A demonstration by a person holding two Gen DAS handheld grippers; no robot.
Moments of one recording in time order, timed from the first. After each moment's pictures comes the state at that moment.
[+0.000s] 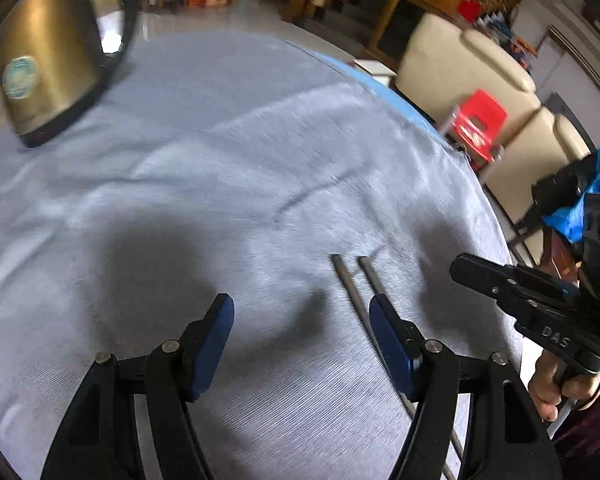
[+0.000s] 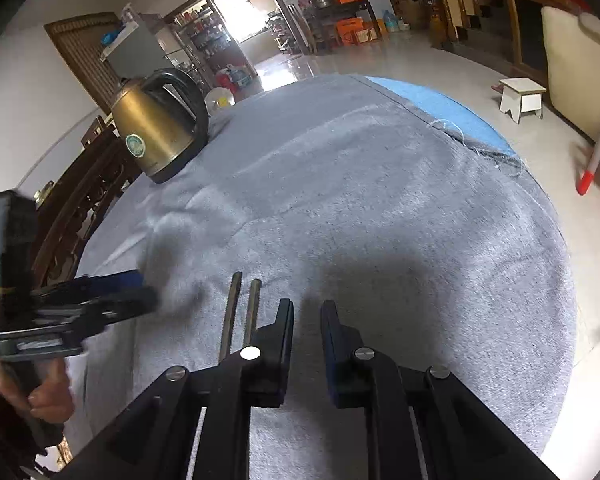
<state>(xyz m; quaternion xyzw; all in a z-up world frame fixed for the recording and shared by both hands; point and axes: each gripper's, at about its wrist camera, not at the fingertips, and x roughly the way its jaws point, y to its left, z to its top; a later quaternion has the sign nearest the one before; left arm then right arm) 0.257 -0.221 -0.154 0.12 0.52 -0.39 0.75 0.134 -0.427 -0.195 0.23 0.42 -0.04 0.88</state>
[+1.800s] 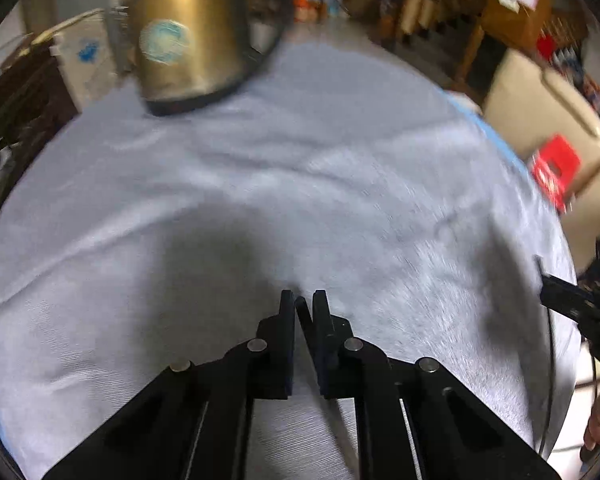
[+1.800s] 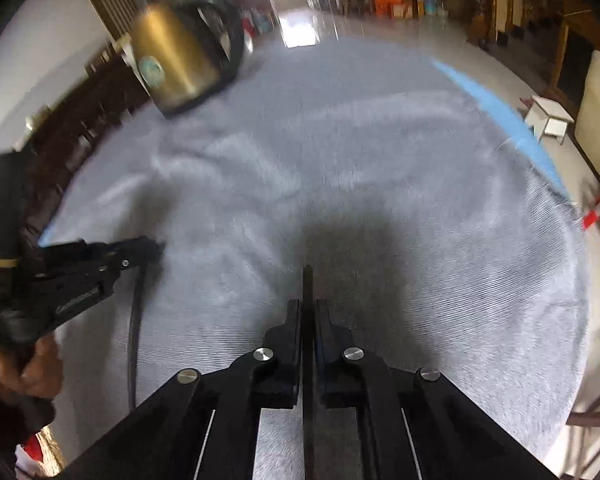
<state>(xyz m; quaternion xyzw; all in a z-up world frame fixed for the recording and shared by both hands) 0.294 -0.114 -0.134 0.08 0.49 -0.22 0.84 0.170 -0.383 -0.168 0.14 0.47 0.00 0.87</state>
